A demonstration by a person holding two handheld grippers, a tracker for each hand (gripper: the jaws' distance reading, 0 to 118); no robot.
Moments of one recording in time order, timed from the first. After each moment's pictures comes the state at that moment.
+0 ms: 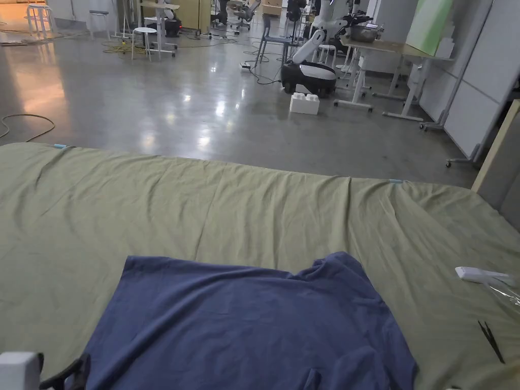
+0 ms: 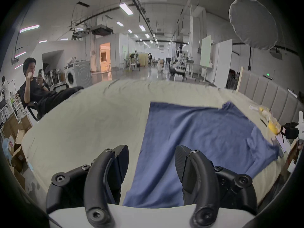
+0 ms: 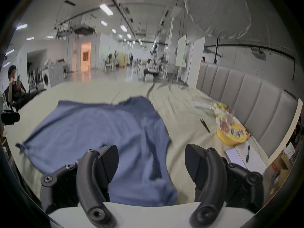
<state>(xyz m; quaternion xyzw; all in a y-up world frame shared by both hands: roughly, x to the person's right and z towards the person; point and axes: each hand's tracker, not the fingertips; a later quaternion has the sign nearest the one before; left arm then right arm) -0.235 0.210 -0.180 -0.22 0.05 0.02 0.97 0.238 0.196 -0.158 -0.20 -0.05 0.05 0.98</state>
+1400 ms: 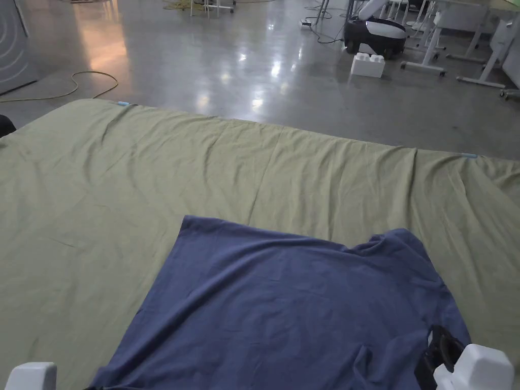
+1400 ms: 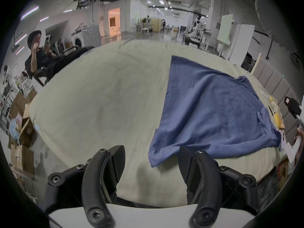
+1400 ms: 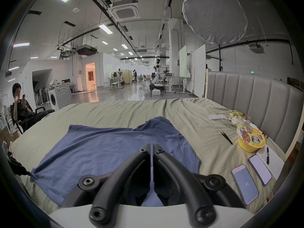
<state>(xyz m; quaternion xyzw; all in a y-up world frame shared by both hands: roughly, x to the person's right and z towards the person) -0.291 0.149 -0.133 -0.44 0.09 0.07 0.89 0.193 0.193 -0.195 -0.16 -0.03 0.01 0.99</state>
